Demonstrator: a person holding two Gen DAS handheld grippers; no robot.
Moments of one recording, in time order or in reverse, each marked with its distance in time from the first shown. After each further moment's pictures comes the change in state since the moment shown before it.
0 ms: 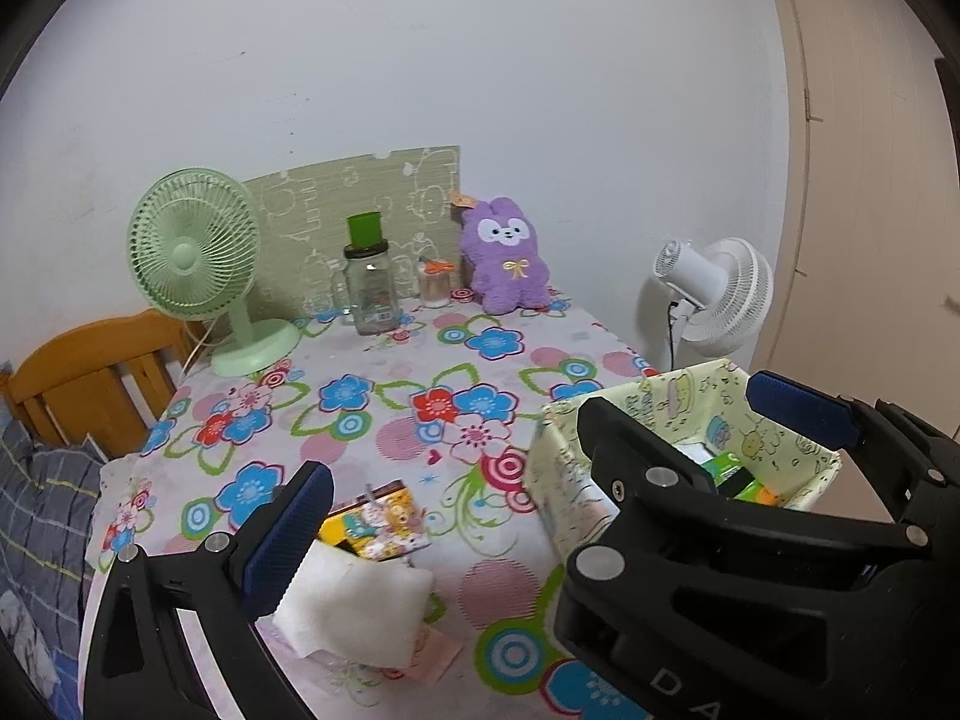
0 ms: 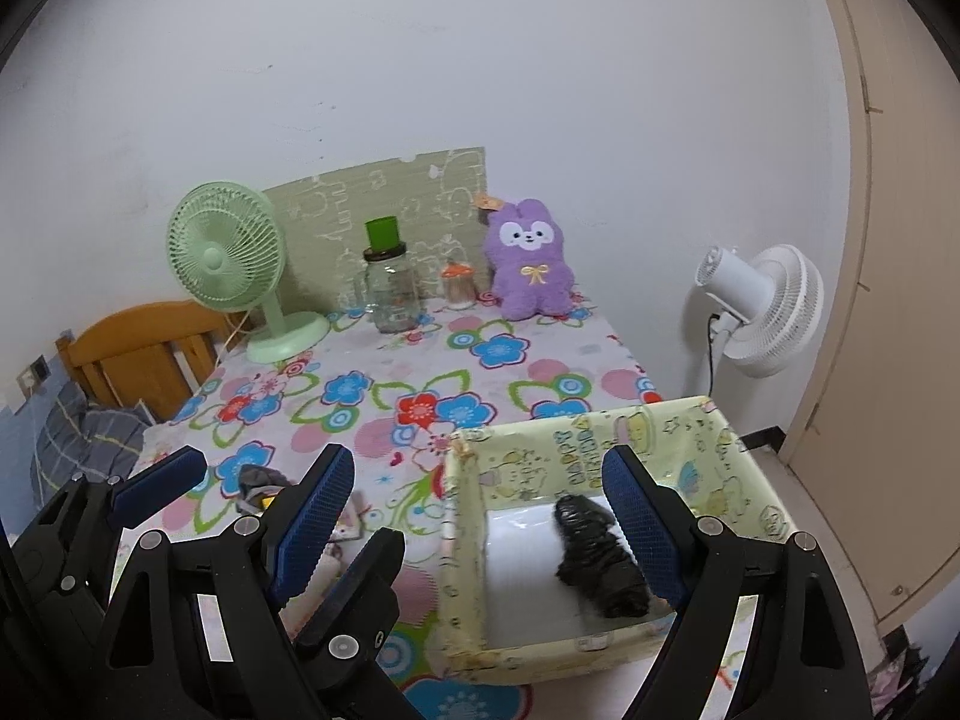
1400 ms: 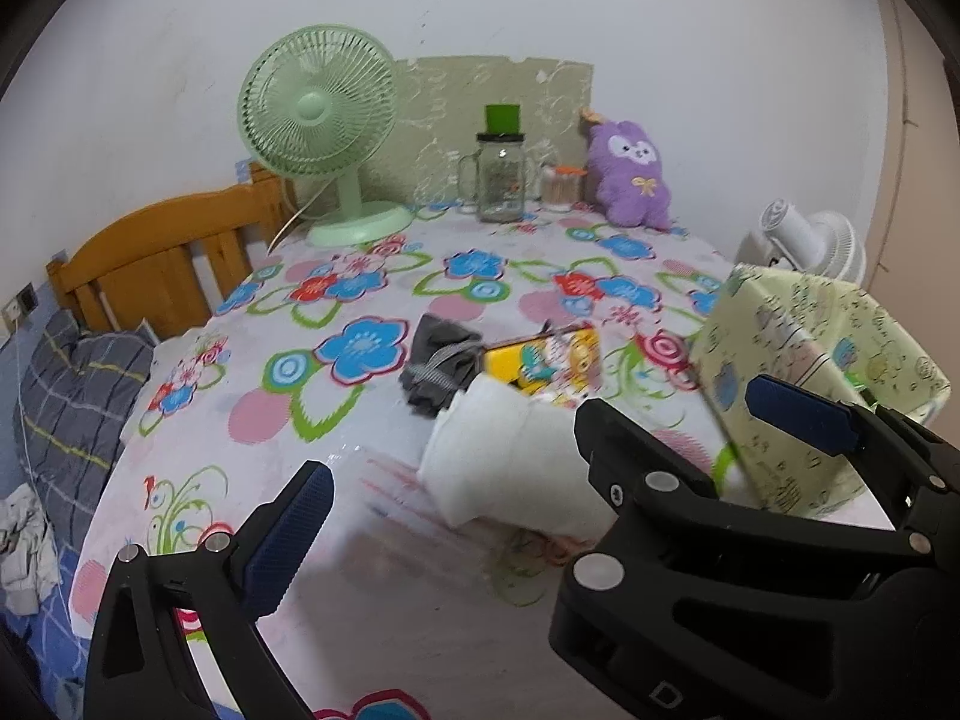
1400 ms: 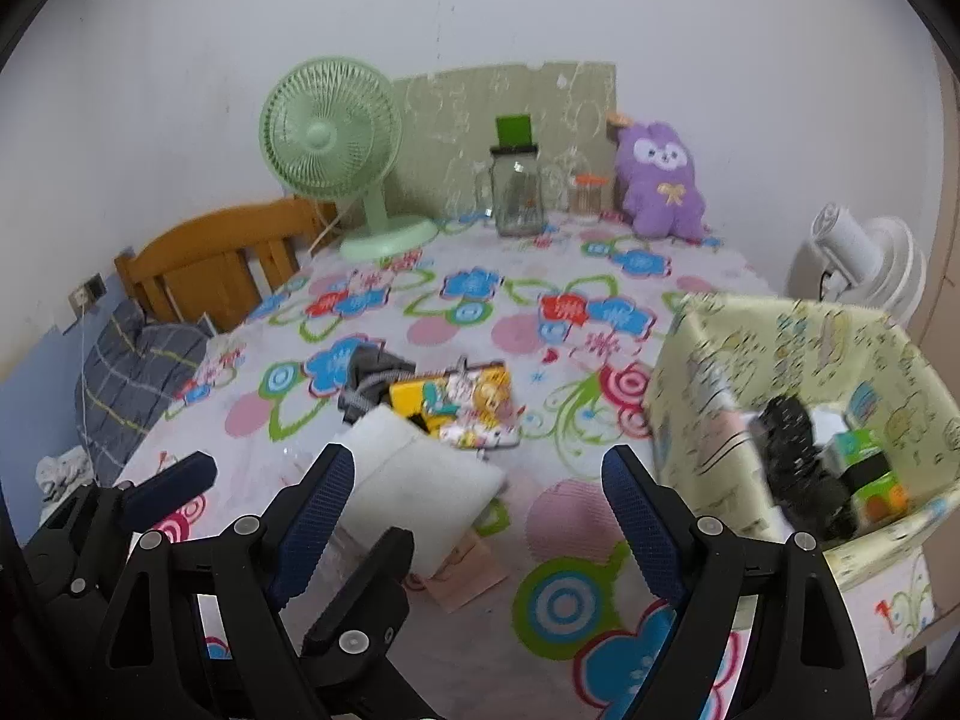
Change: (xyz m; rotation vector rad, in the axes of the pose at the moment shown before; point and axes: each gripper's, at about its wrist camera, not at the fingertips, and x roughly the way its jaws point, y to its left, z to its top) left arm 0.016 0.088 -0.085 -0.149 0.146 0.141; right arm 0.054 0.090 -0.067 -0.094 0.160 0.172
